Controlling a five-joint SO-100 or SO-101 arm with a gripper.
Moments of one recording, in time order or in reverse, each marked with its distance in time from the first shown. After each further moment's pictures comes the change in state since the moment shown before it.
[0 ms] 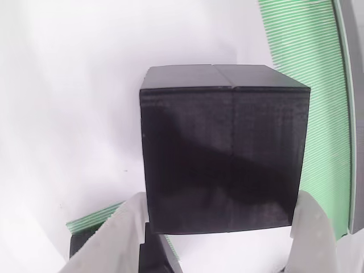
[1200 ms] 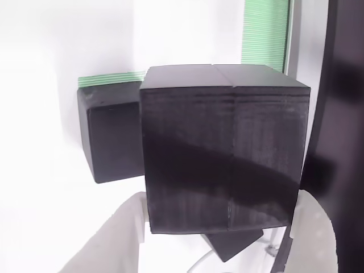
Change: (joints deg) arm 8.1 35.9 20.5 7.6 -28.2
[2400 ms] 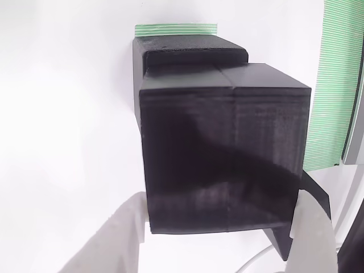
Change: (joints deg) arm 7.8 -5.9 4.3 0.2 -6.5
